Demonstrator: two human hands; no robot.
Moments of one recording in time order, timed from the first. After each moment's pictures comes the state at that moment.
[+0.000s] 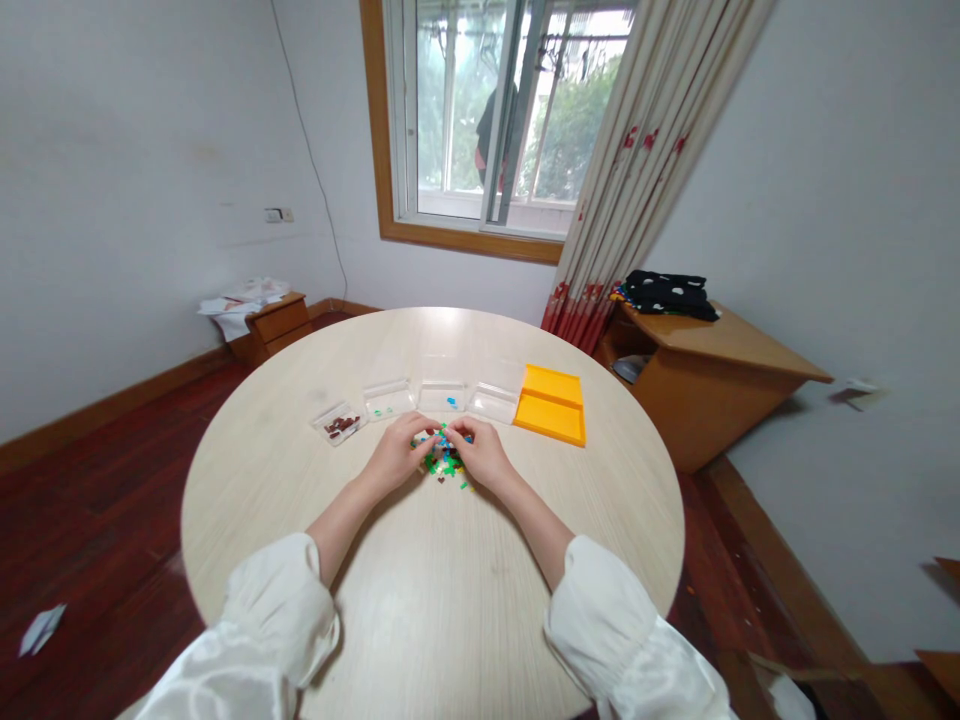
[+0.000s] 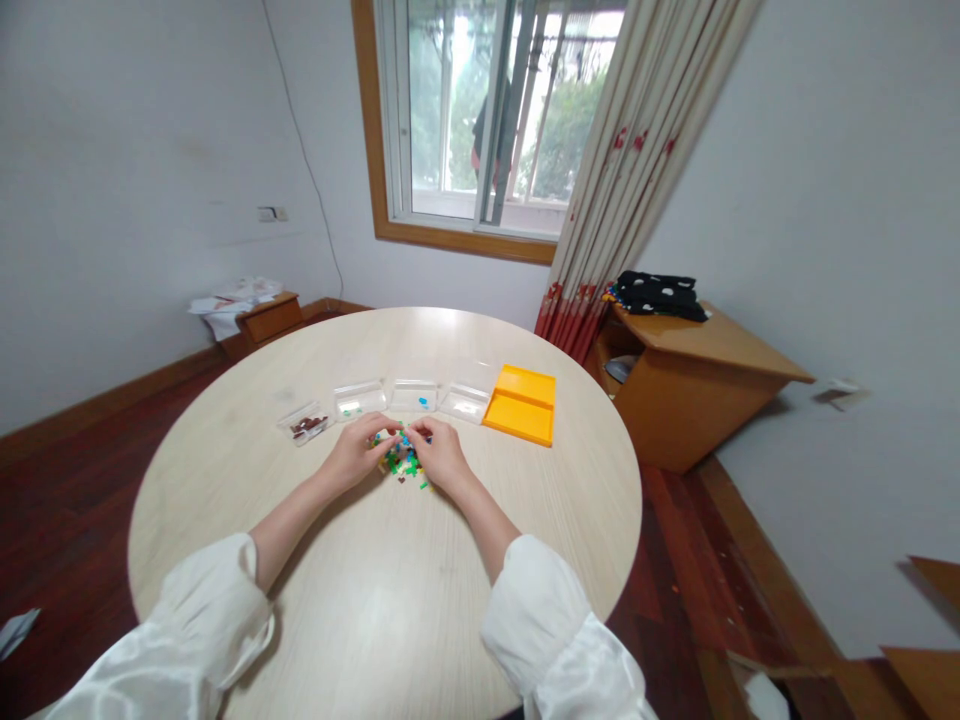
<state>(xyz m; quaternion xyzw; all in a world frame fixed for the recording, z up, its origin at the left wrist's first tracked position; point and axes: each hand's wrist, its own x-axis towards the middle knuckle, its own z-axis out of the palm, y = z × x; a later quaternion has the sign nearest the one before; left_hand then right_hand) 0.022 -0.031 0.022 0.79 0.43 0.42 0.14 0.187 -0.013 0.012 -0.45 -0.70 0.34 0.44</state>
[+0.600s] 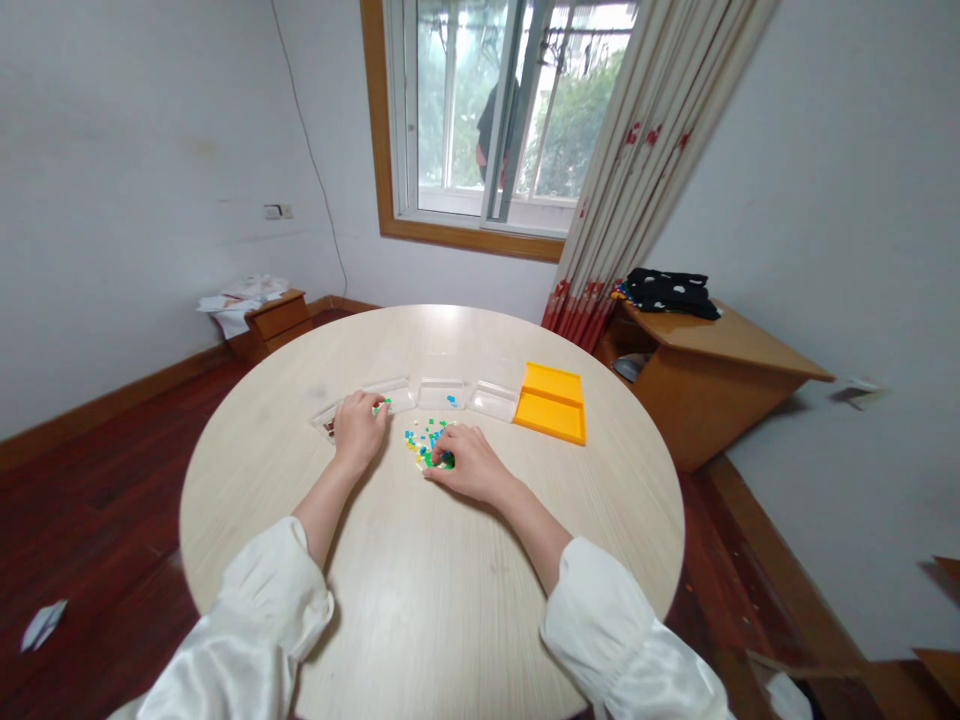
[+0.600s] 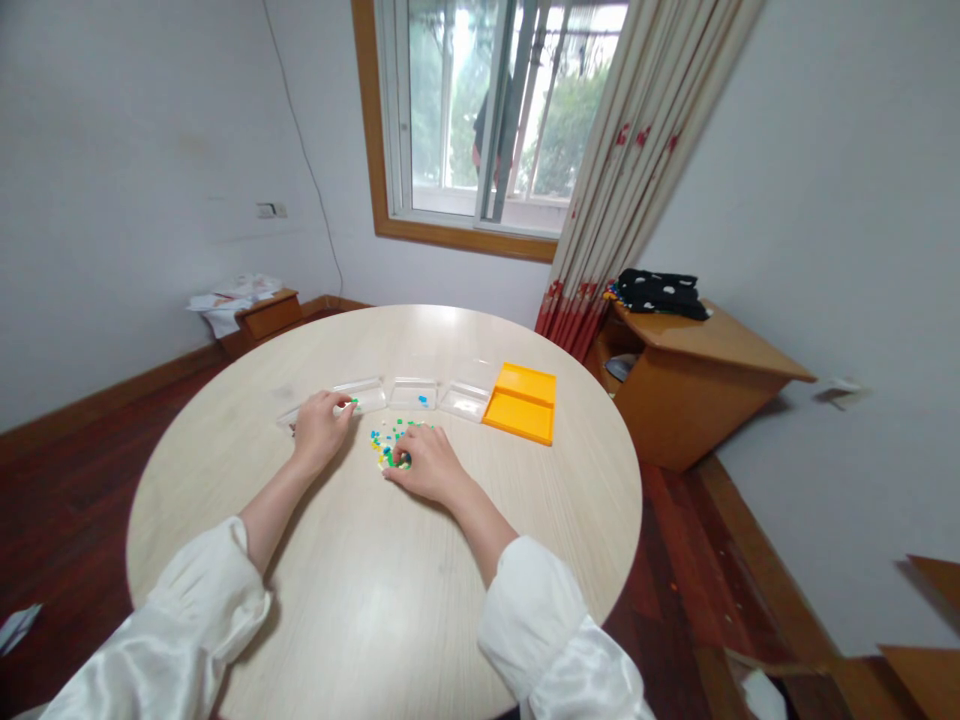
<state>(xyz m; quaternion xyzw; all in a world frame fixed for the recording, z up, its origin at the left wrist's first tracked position) -0.020 -0.002 0.013 0.64 0.67 0.37 -0.06 0.185 -0.040 0.033 -0.42 -0.87 0.15 0.23</state>
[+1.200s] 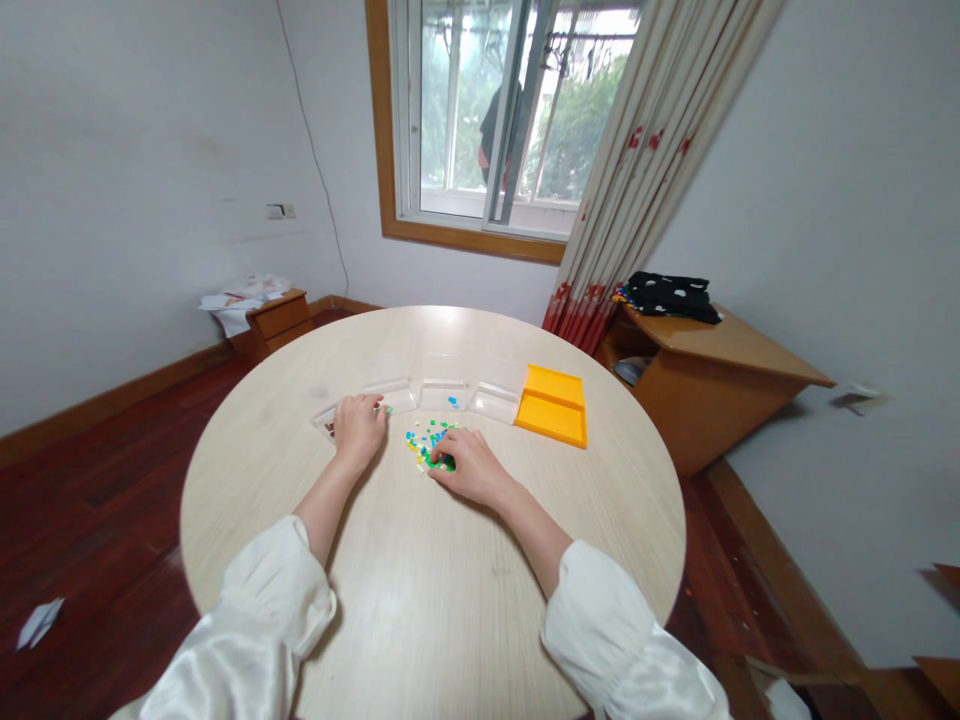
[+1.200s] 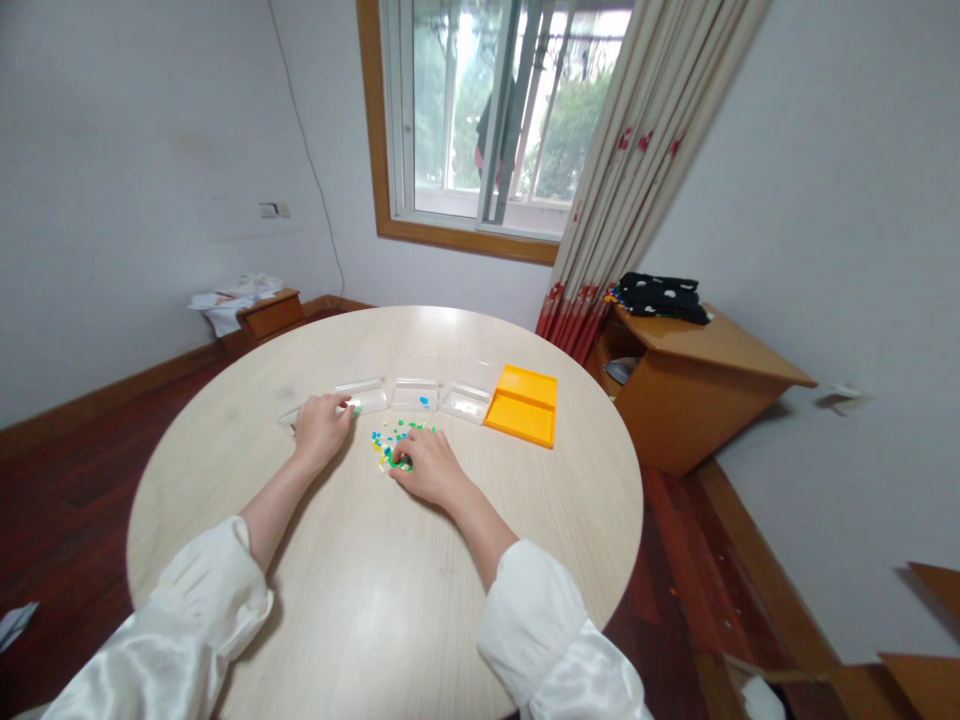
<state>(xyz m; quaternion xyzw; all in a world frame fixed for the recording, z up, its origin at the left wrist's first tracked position) -0.025 0.004 0.007 0.64 0.70 0.31 -0.06 0.184 -0.038 0.030 -0.42 -0.87 0.14 0.20</state>
